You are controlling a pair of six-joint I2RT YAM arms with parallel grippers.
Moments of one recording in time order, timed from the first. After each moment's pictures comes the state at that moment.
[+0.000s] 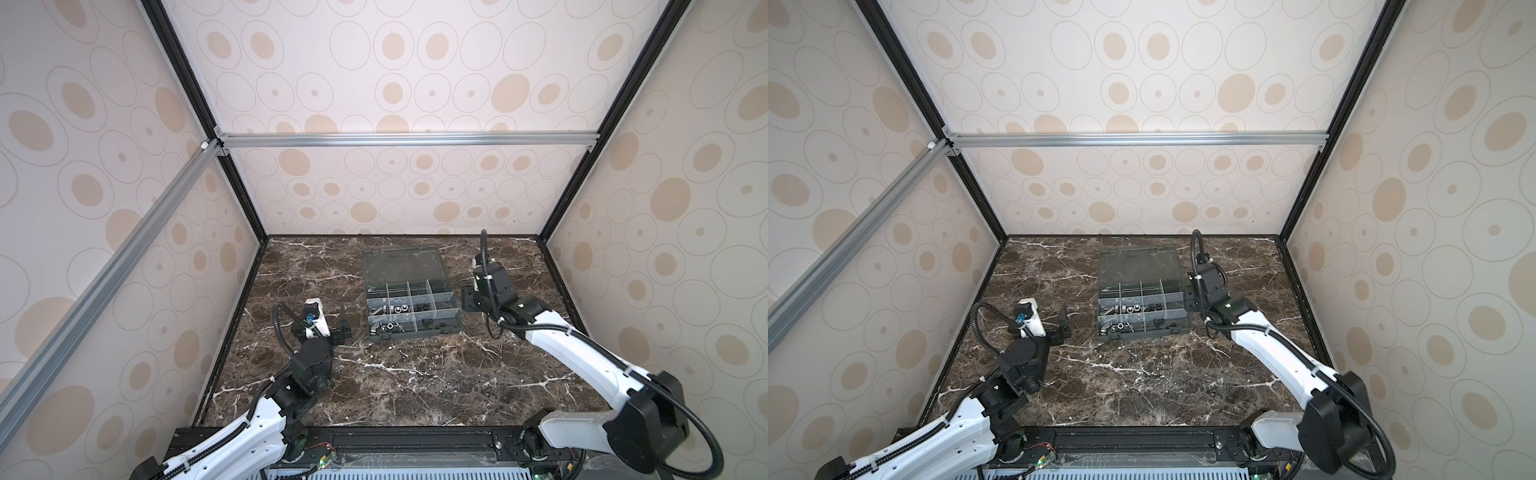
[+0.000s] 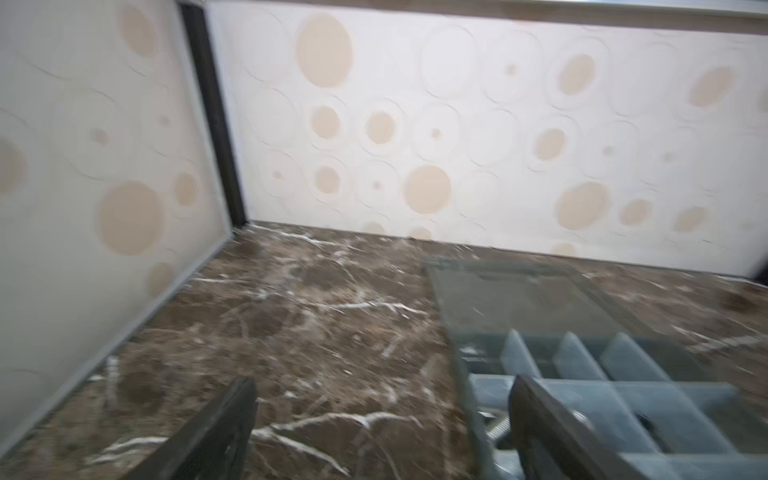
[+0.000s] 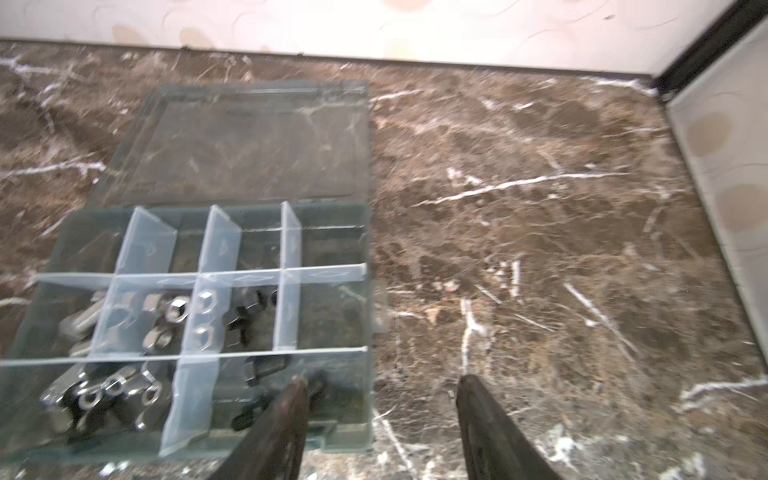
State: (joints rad) left arm -0.66 0.71 0.23 0.44 -0.85 -0.08; right arm 0.47 1.22 0.94 -0.42 0.35 0.27
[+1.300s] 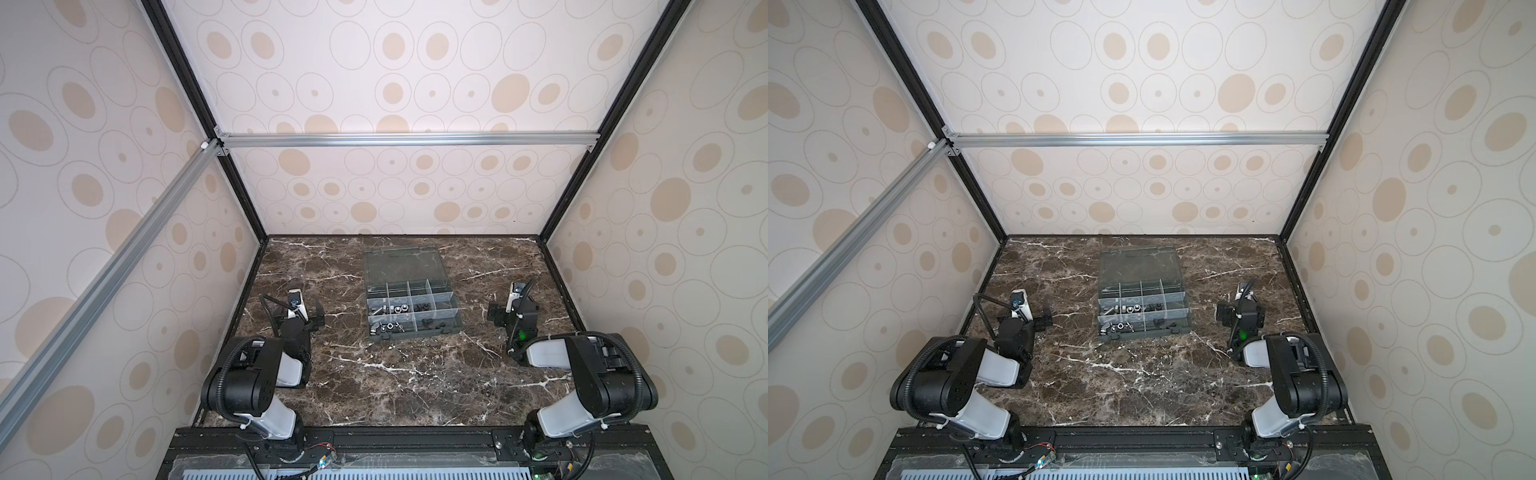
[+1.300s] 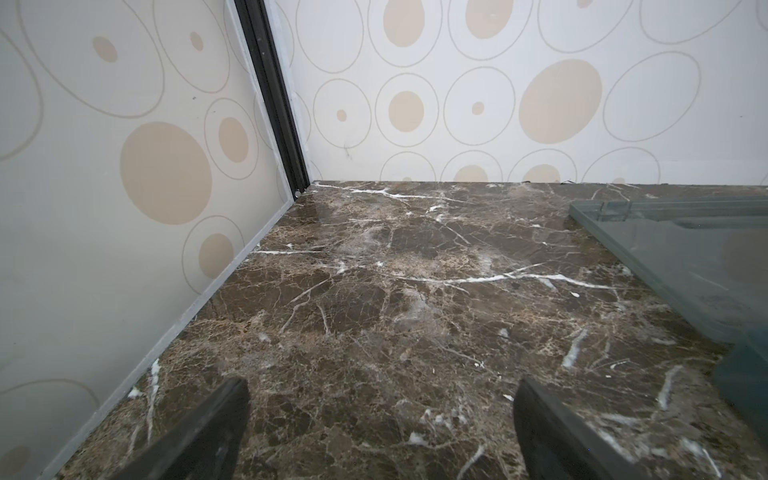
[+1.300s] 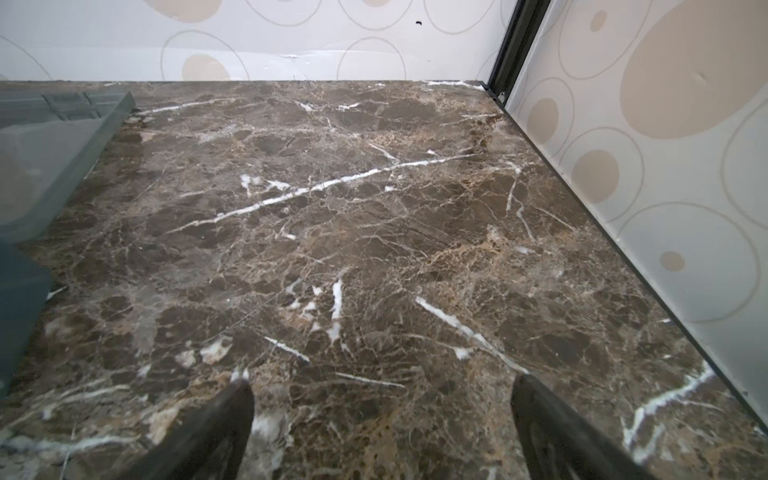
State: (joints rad) left arm -0.04 1.58 0.21 1.22 -0.27 0.05; right arm 0.07 1.55 0.40 0.71 0.28 0.04
